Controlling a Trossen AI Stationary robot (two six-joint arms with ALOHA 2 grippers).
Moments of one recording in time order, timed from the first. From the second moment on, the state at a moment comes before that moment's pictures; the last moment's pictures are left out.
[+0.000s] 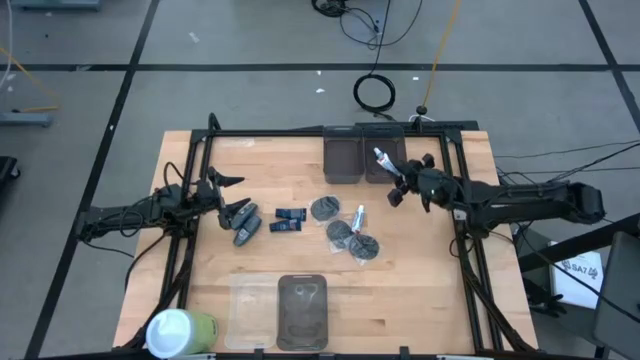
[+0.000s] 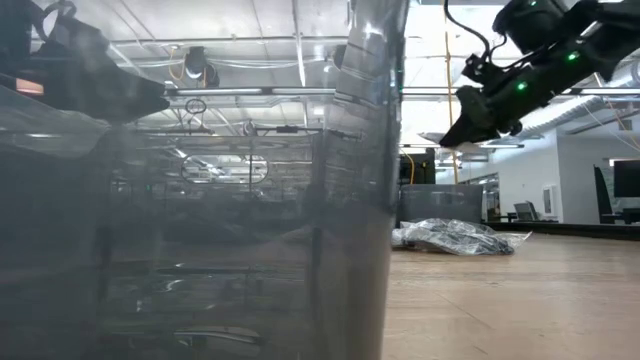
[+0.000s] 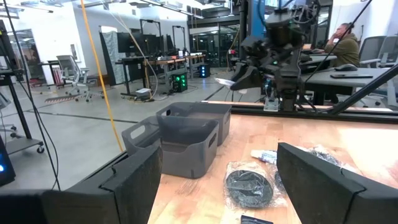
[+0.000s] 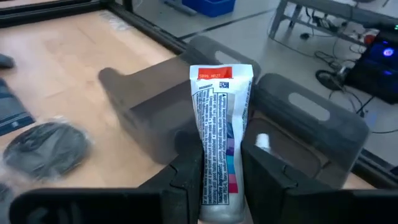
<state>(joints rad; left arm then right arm) 0.10 0.01 0.02 0.06 -0.22 0.07 -0.25 0.89 0.39 0.04 0.49 0.18</state>
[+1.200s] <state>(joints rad) 0.10 0.01 0.02 0.06 -0.22 0.07 -0.67 1.40 0.49 0.32 0.15 0.12</state>
